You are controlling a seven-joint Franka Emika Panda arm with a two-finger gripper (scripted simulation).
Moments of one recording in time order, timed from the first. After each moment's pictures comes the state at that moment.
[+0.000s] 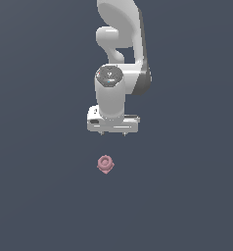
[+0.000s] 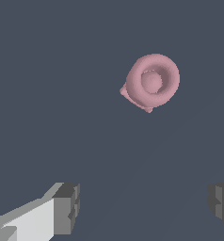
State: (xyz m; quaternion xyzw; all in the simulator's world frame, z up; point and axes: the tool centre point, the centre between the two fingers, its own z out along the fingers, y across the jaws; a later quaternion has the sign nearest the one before) arm -0.017 -0.014 0.147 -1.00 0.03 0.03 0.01
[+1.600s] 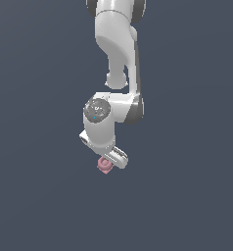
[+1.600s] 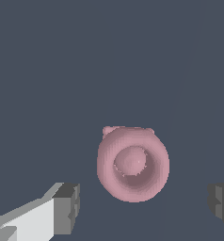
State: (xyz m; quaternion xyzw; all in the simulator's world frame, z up) arm 0.068 -0.048 0.094 -0.95 0.30 0.00 0.00
